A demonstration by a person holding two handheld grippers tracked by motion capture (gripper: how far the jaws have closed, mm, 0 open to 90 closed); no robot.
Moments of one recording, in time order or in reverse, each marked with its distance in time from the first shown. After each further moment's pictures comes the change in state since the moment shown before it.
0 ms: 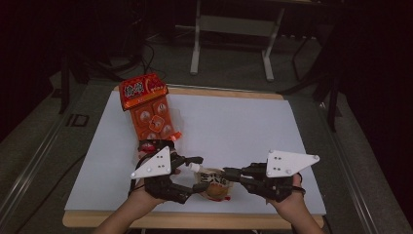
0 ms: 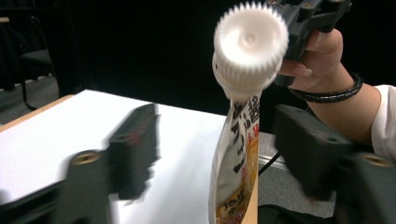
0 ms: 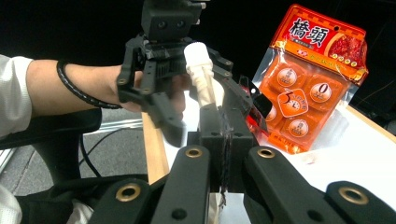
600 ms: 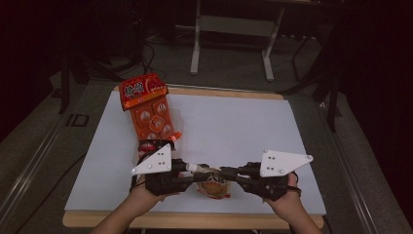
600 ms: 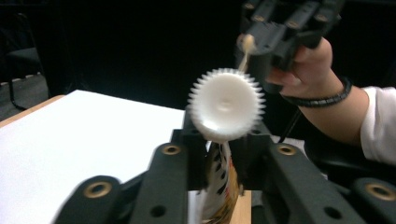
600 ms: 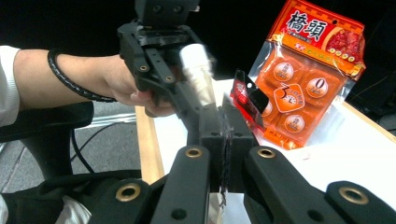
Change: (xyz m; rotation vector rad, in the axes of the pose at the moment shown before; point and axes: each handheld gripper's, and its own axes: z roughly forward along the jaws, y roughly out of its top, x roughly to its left) left arm 0.003 0.003 0.001 0.008 -0.044 -0.007; right arm -0.001 -0.001 0.008 0.025 -0.021 -0.012
